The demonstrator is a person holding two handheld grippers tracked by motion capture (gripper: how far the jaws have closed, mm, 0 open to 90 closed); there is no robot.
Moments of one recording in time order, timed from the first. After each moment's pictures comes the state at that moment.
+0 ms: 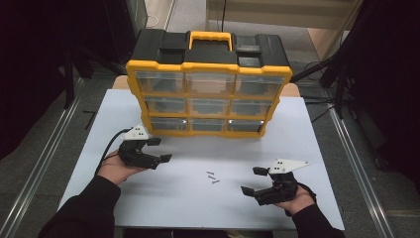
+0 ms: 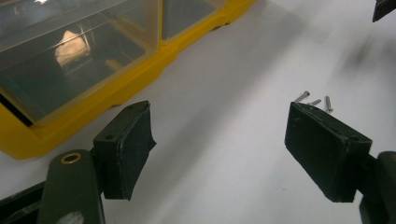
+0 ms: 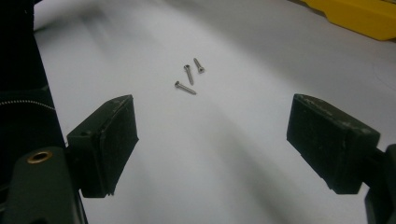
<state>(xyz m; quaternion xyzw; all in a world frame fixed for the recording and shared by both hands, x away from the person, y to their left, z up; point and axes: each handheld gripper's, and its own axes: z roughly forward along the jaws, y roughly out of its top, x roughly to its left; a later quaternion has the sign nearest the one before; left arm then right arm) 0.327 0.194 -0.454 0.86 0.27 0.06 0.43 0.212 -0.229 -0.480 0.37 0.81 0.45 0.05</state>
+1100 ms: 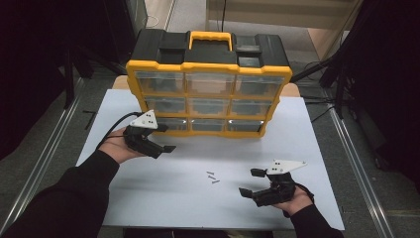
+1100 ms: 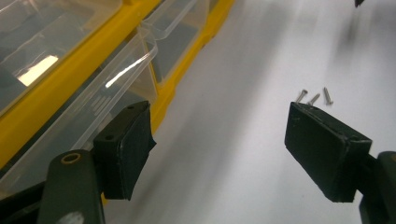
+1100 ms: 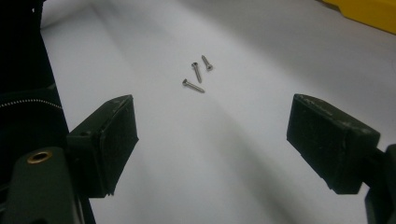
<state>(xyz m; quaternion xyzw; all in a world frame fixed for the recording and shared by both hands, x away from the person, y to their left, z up) 0.355 0.175 -0.417 0.90 0.15 0.08 0.39 0.211 -0.224 -0.482 0.36 0.81 0.45 0.03</state>
